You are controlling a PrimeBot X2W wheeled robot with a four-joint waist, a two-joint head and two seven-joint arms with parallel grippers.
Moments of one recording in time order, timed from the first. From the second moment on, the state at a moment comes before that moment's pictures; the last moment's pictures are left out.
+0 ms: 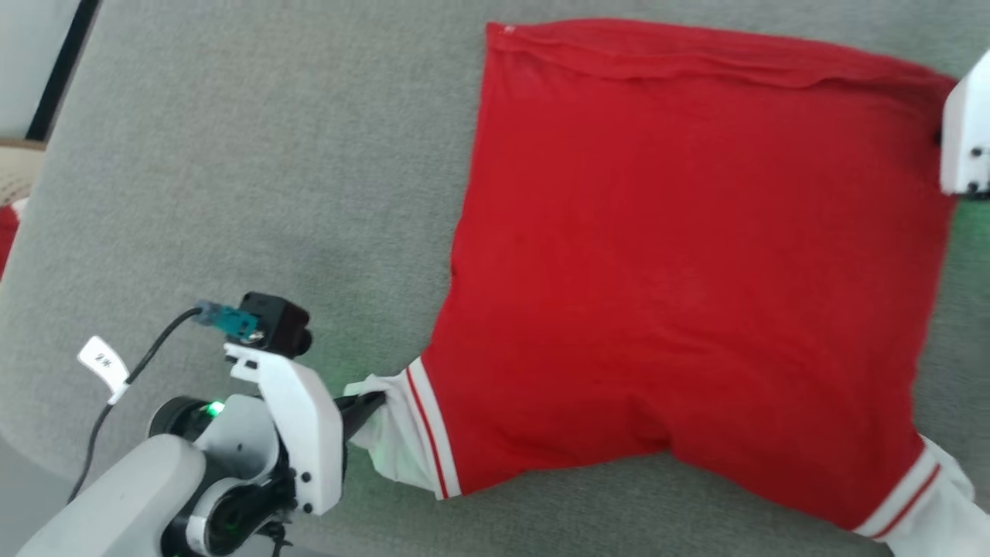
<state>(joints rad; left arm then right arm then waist) -0.41 0.69 -0.72 -0.08 -1.08 0.19 0.55 -0.98 -0.42 0.09 0.73 0.32 0.13 0.92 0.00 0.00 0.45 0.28</state>
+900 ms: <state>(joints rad) -0.28 0.83 -0.65 -0.14 -1.13 0.27 0.52 -0.14 -0.39 0.00 -0.05 0.55 0.13 1.07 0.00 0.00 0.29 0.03</state>
